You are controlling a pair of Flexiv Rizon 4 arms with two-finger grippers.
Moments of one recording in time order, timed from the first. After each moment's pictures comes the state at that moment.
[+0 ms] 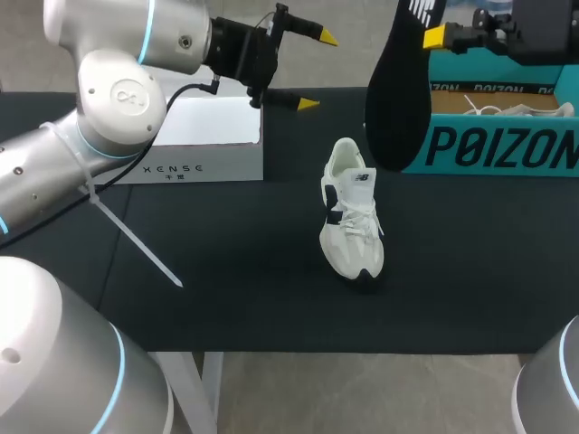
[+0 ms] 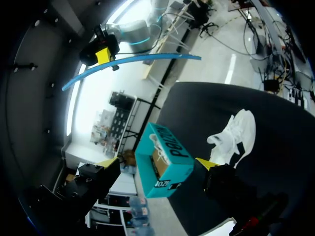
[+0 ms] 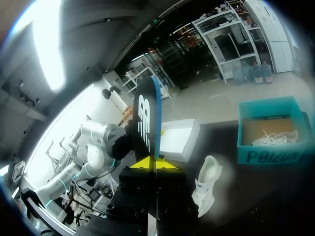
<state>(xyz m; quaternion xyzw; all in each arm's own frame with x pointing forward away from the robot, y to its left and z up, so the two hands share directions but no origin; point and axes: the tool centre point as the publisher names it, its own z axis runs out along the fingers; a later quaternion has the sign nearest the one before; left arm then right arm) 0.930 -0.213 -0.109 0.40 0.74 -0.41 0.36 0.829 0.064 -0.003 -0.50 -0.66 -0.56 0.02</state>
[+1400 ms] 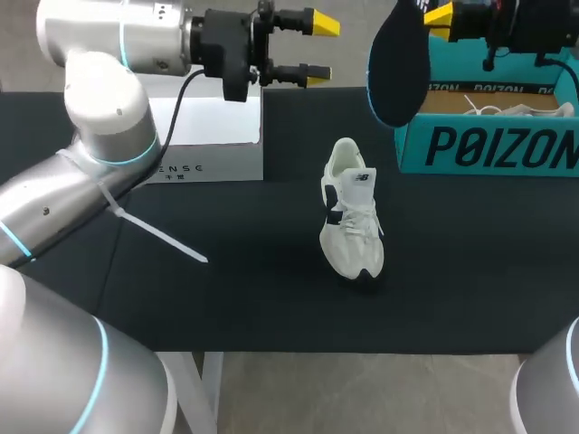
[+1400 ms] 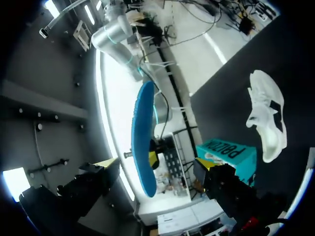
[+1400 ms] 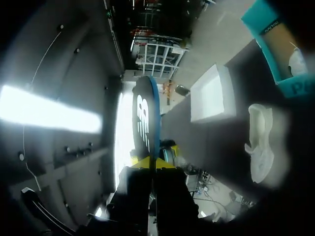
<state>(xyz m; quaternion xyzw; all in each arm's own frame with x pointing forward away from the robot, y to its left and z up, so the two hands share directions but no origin) 0.880 -0.226 -0.030 0.59 0.41 -0.44 0.54 0.891 0.054 -0.005 -0.54 -0.50 -0.52 0.43</state>
